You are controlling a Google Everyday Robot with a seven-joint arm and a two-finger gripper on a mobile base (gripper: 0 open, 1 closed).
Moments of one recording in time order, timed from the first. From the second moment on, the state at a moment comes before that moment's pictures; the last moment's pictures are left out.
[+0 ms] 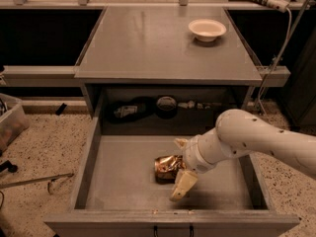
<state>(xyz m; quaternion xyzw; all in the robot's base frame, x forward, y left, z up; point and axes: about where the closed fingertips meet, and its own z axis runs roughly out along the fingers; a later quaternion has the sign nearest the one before) 0.471 -0.052 0.639 -0.64 0.70 0.18 0.25</state>
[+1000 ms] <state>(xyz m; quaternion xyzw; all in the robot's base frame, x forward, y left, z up) 0.533 -0.056 0.590 -0.63 0.74 0.12 0.22</state>
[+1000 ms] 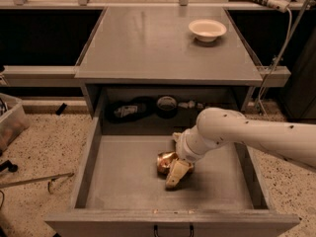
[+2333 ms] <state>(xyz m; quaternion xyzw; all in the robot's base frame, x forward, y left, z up) 0.533 -0.056 0.599 -0.63 0.74 0.12 0.22</state>
